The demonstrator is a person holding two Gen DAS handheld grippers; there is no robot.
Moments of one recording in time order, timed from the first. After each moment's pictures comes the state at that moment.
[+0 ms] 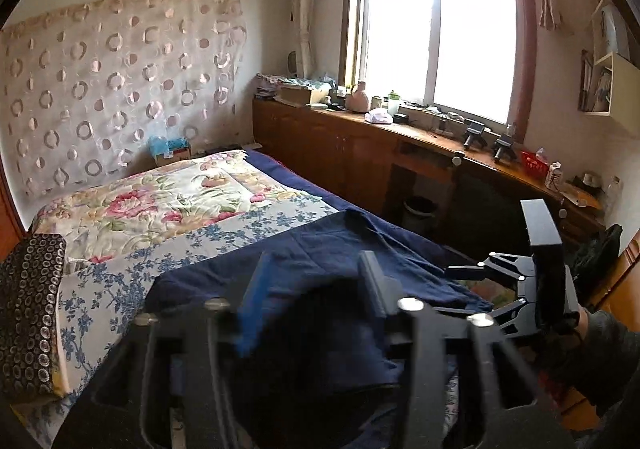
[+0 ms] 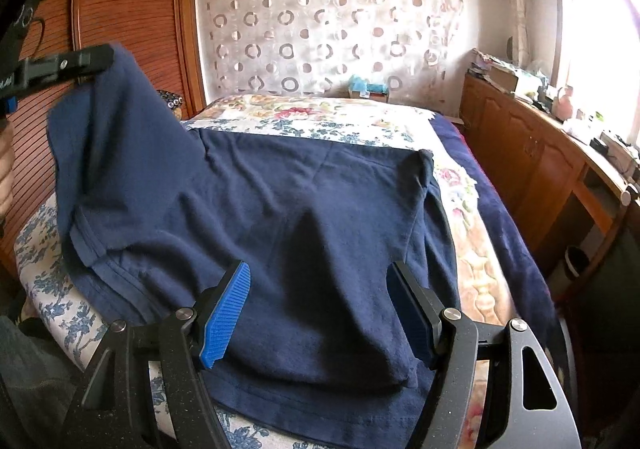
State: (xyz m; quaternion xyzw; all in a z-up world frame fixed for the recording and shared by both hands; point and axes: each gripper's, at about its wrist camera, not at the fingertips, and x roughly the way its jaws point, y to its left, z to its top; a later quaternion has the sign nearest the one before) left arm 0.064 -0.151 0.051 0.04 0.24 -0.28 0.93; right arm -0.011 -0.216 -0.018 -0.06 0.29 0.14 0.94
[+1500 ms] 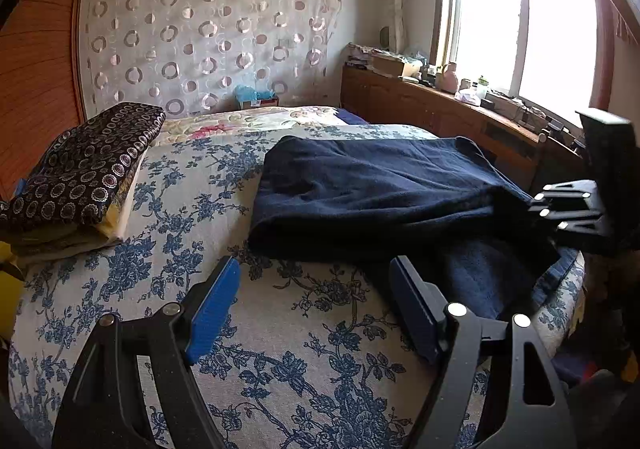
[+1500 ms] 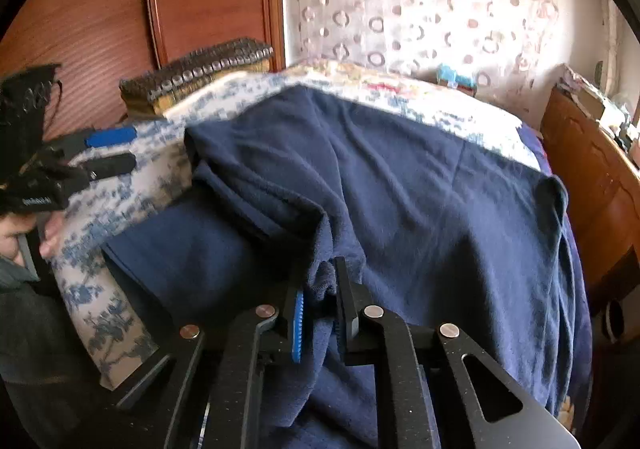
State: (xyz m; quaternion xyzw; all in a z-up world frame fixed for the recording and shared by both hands) left arm 0.034 -0.049 -0.066 0.00 0.30 -0.14 0.95; right arm 0.038 -0.154 -0.031 -0.12 0.32 0.27 0.90
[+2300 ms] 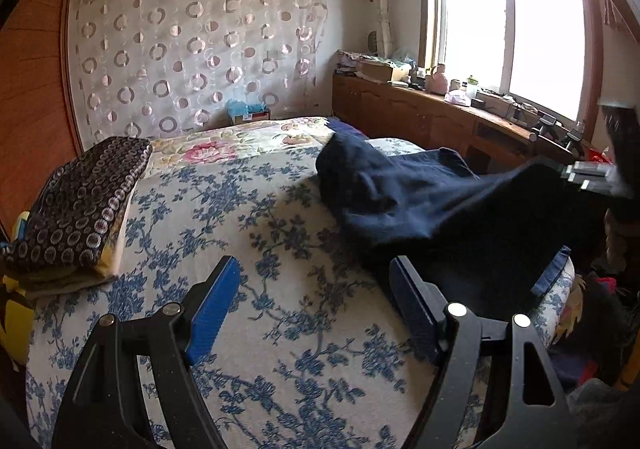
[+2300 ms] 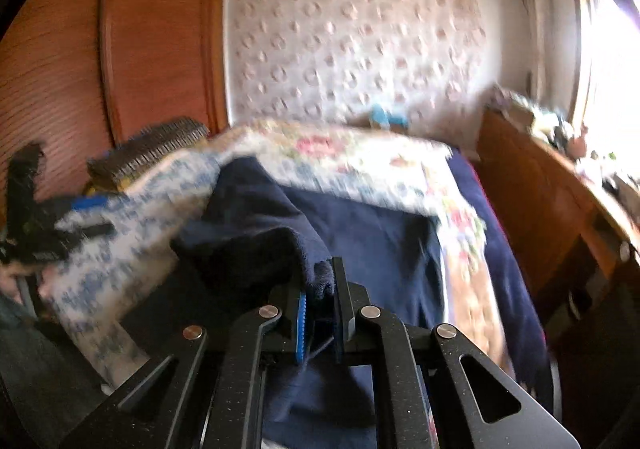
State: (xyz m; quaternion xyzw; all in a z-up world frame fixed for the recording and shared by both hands) left arm 0.036 -0.076 -0.038 0.03 0.28 -0.15 0.95; right arm -0.030 -0.239 0.020 -0.08 0.25 0.17 0.95
